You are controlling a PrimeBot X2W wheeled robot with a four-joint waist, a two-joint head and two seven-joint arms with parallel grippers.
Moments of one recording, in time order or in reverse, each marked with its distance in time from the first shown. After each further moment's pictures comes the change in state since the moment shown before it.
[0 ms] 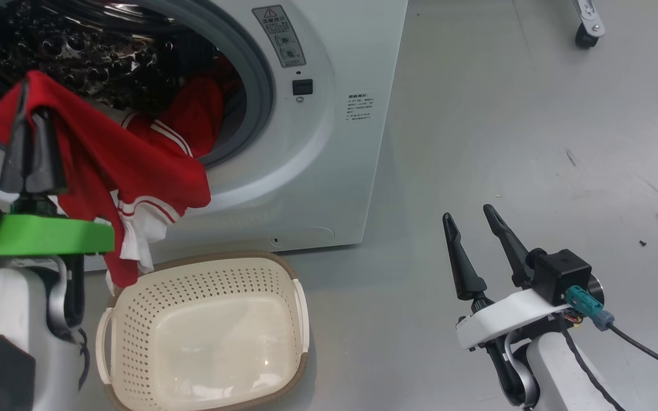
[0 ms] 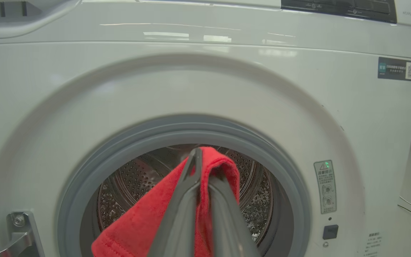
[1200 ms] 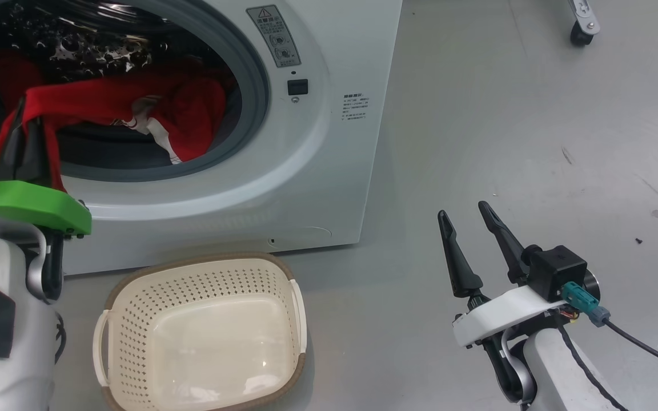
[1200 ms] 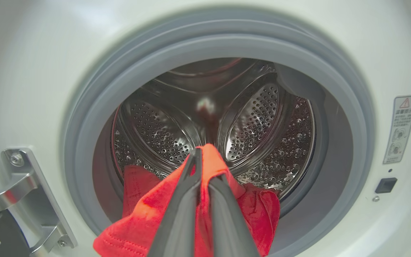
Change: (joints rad) left arm -0.181 0.052 -0.031 0.455 -0.029 0.015 0.005; right arm -0.016 0.000 0.013 0.010 0.000 -0.008 0.000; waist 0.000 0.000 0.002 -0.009
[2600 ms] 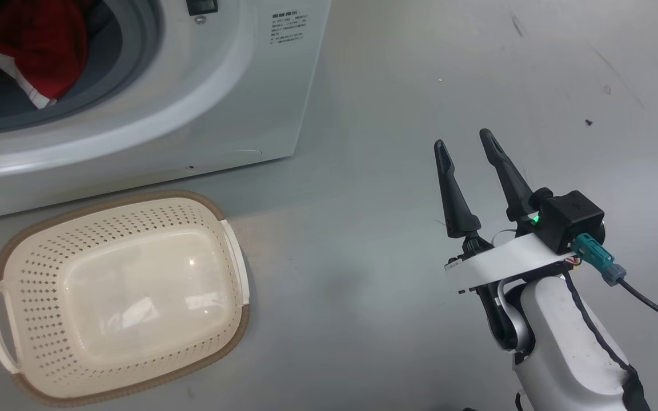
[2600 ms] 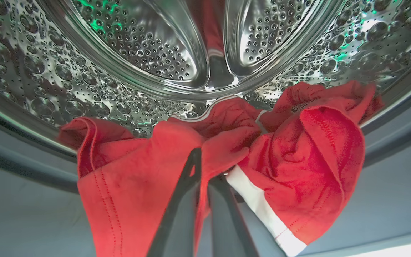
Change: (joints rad) left arm -0.281 0.142 -0.028 0.169 0.085 0.096 0.276; right arm -0.131 0.001 0.026 -0.094 0.020 -0.060 0.000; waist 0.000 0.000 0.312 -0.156
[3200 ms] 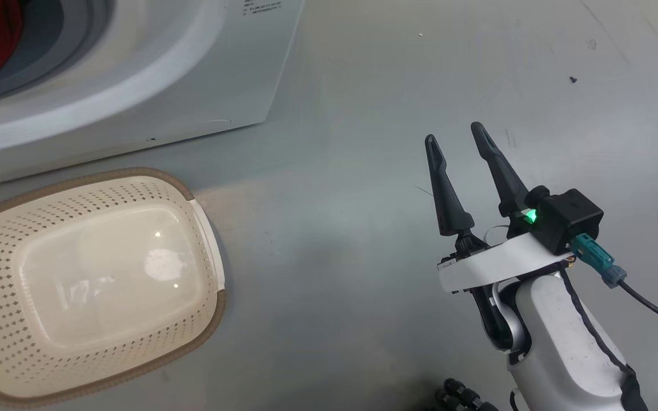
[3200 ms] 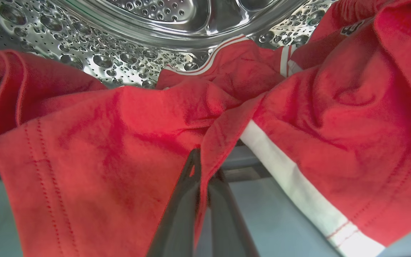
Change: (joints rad) left arm -0.010 0.090 0.004 -0.064 0.019 0.011 0.165; right arm 0.000 0.001 0.025 -0.047 0.017 -0.003 0.001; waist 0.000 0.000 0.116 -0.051
